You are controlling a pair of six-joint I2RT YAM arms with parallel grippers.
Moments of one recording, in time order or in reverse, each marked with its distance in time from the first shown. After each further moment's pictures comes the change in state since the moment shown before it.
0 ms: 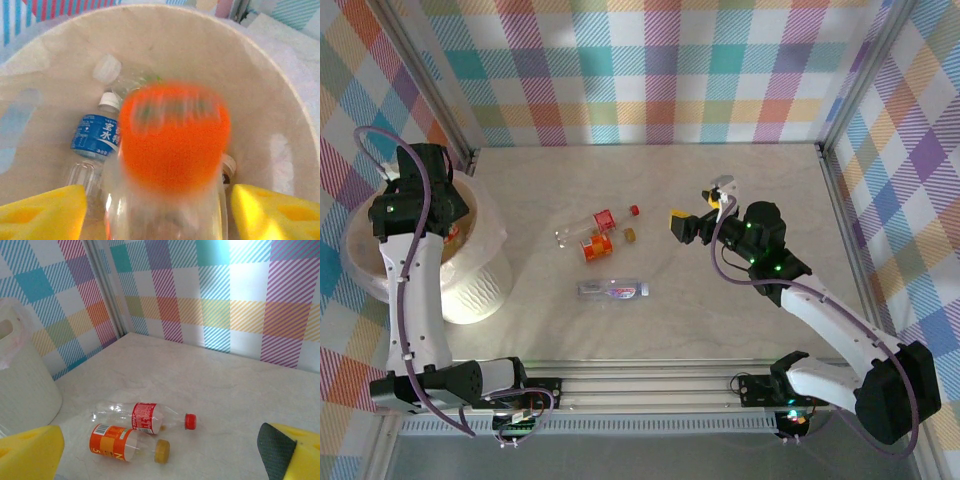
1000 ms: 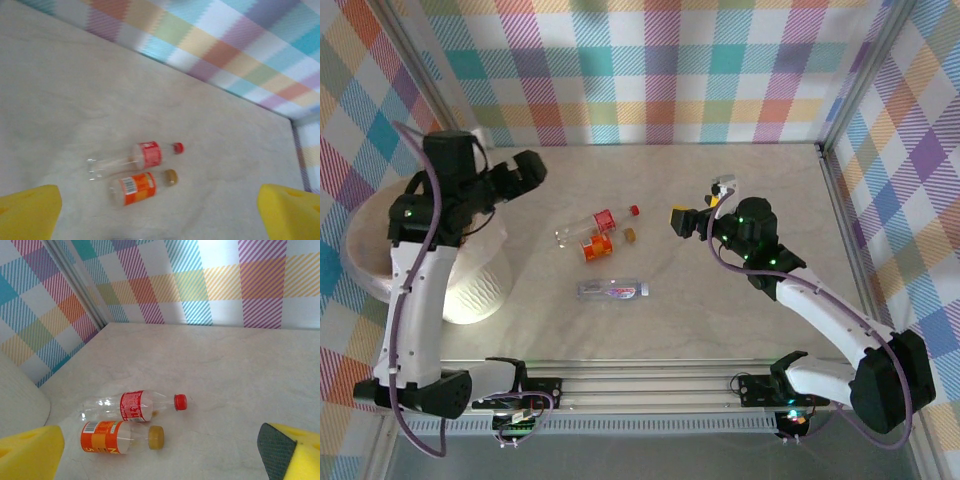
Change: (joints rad) left arm -0.323 -0.015 0.051 0.219 0.567 -0.110; right arm 0.000 0.059 0.030 -0.072 0.091 0.129
